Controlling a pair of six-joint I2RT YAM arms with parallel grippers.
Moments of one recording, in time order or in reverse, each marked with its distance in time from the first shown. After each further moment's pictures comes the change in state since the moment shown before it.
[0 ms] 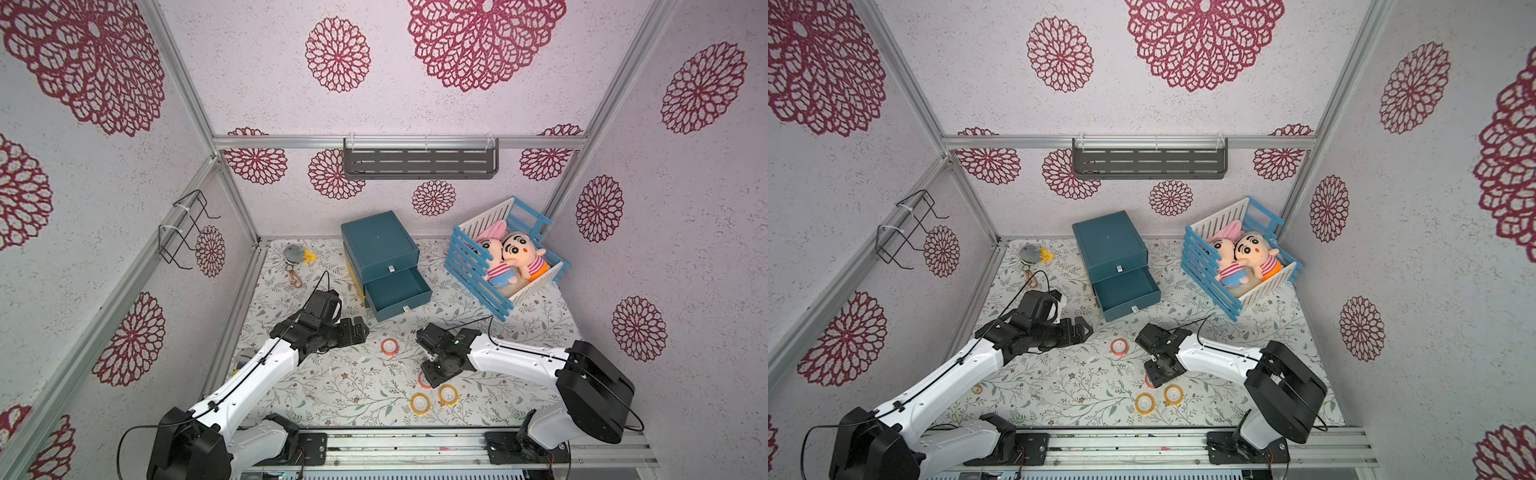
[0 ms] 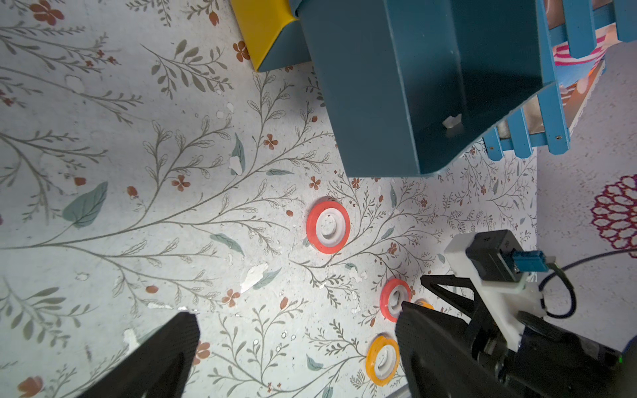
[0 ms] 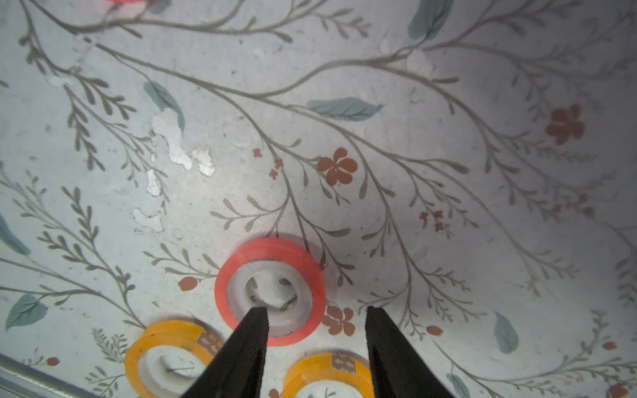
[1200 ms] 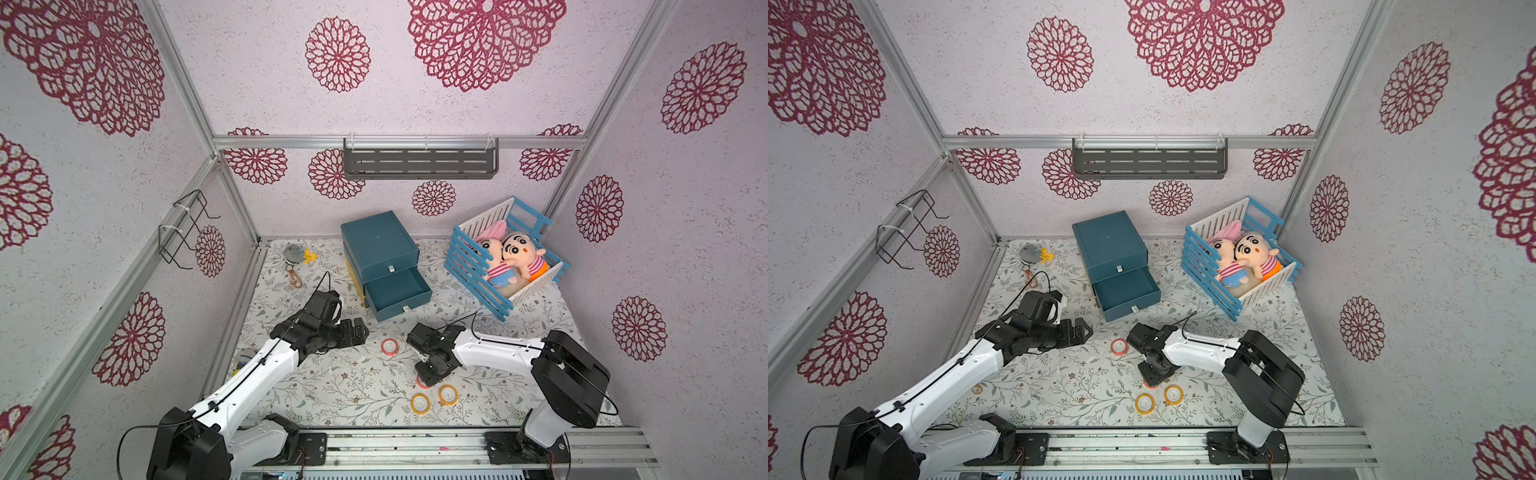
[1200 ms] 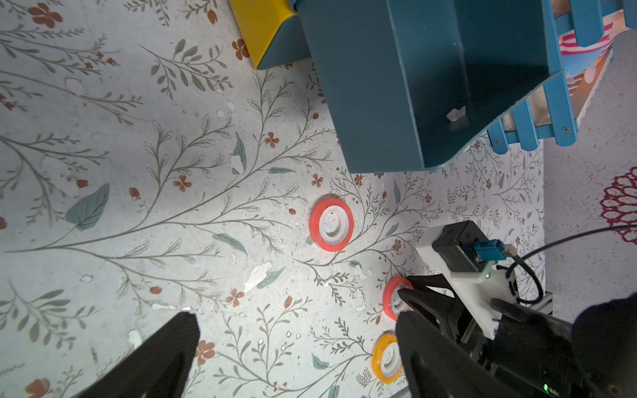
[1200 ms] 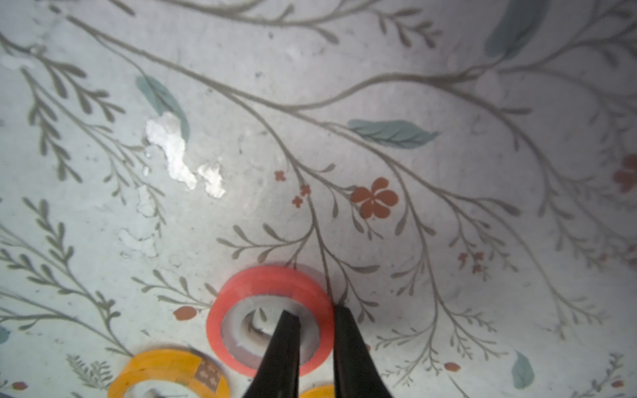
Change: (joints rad) left arm 0.000 0.000 -0.005 0.000 -0.001 0.025; right arm 0.015 0.126 0.085 -0.038 0.003 -0.062
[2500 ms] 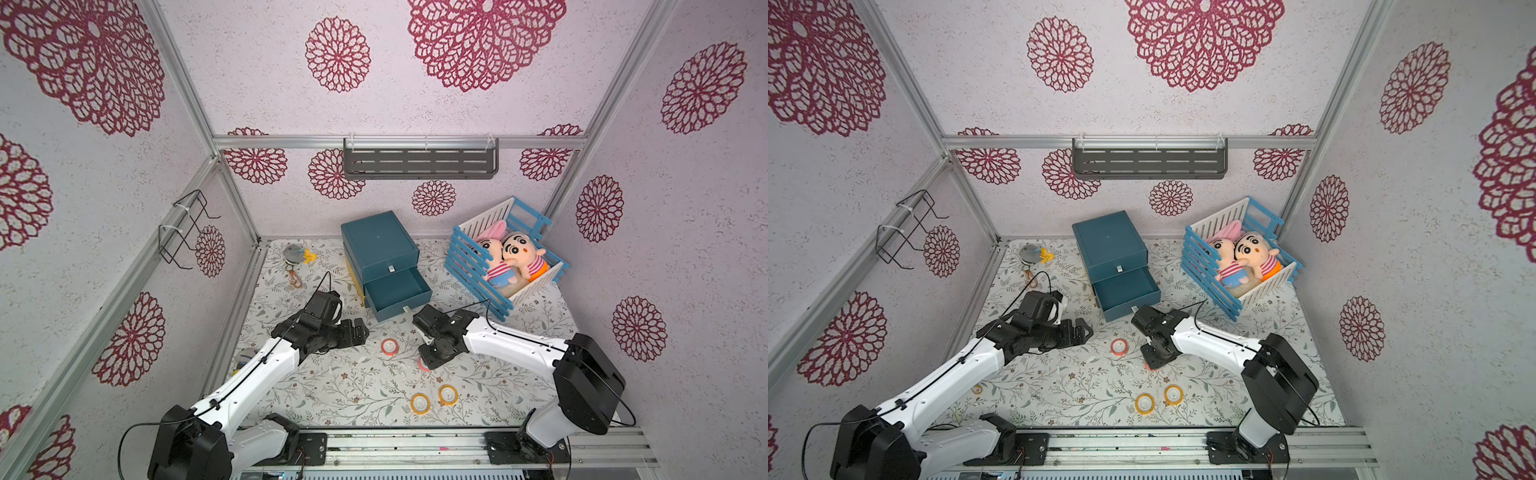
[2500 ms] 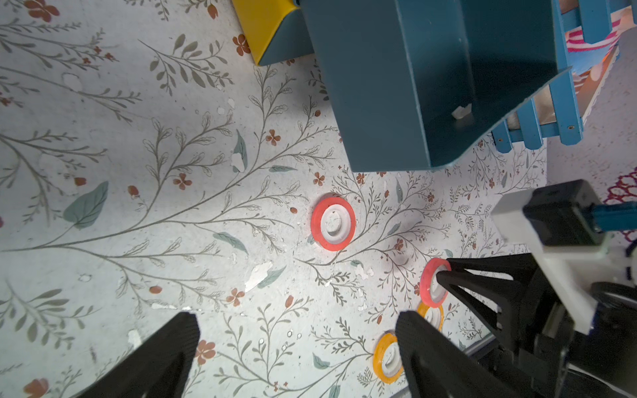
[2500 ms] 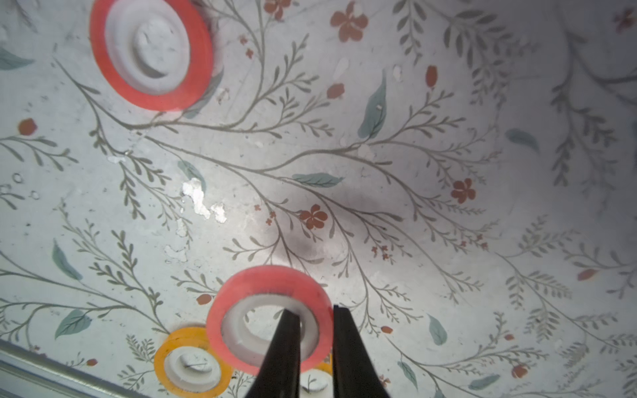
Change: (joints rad) left arm 0.000 0.012 0.000 0.000 0.002 -0.001; right arm -0.091 -0.083 0.135 -0.117 0.025 -0.016
